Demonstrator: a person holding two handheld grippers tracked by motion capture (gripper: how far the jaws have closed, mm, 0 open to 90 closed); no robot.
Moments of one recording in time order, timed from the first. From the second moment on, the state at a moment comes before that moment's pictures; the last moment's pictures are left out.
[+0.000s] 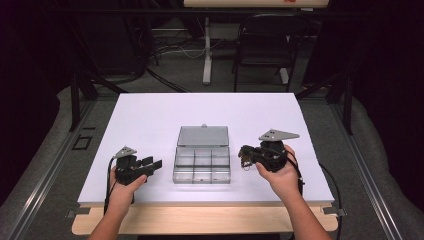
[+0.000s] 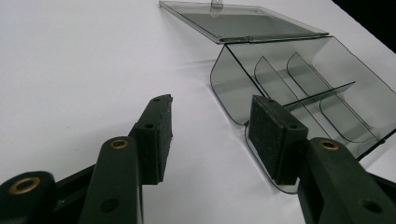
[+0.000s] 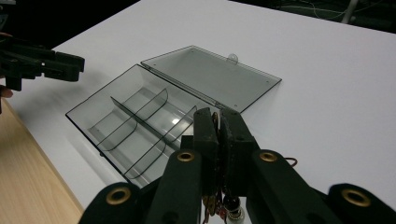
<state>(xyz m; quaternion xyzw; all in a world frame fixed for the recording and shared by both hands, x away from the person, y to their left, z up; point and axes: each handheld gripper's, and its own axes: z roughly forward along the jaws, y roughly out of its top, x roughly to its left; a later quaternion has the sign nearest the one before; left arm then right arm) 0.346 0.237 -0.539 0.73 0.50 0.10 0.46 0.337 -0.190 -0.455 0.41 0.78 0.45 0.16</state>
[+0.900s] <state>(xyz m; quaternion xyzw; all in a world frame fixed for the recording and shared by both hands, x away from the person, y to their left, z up) 0.346 0.239 -0.538 0.72 0.50 0.10 0.47 0.340 -0.154 -0.454 0.38 0.79 0.45 0.15</state>
